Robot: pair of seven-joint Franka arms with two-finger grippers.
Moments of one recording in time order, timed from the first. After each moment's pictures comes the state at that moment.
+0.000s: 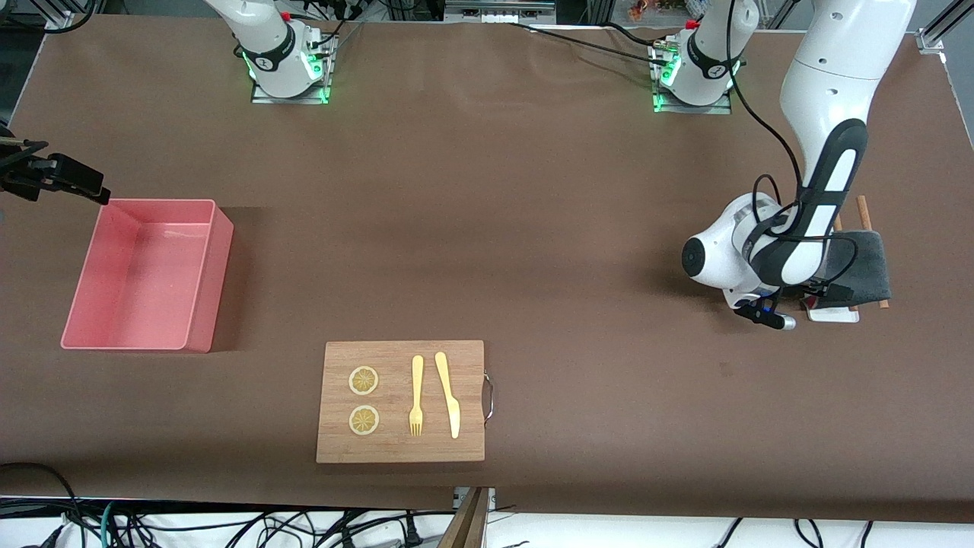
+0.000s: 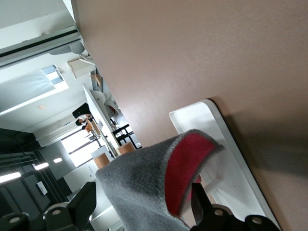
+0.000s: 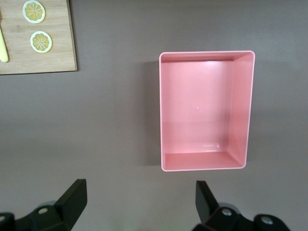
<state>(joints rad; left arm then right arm) -0.04 0.60 -0.08 -1.96 1.34 1.81 -0.49 -0.08 0.14 0.06 -1.39 -0.04 1.46 0.01</state>
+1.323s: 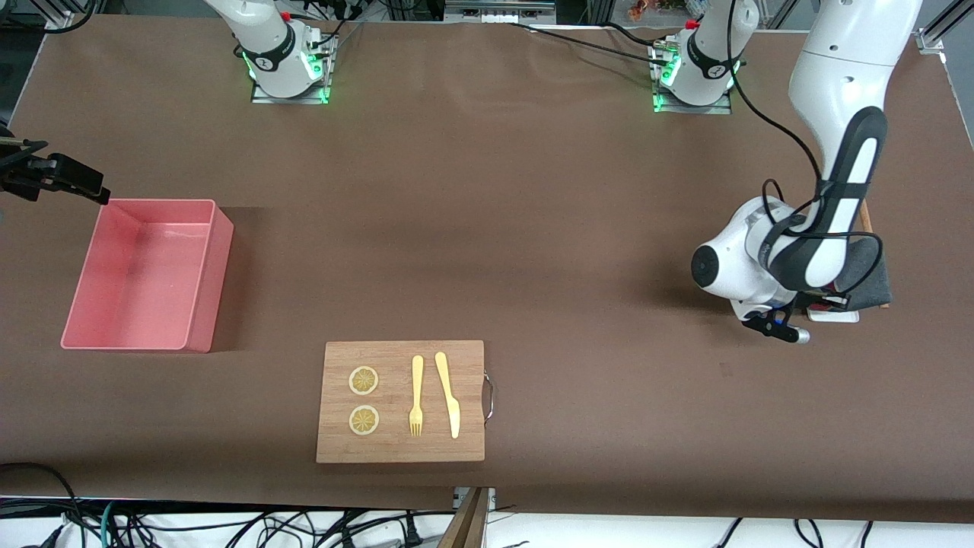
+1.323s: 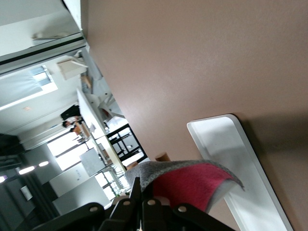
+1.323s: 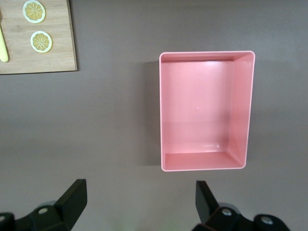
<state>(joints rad) -0.04 0.58 -0.08 -1.82 1.21 1.80 -0.31 -0.08 0.14 0.06 -1.39 -0.04 1.46 0.01</state>
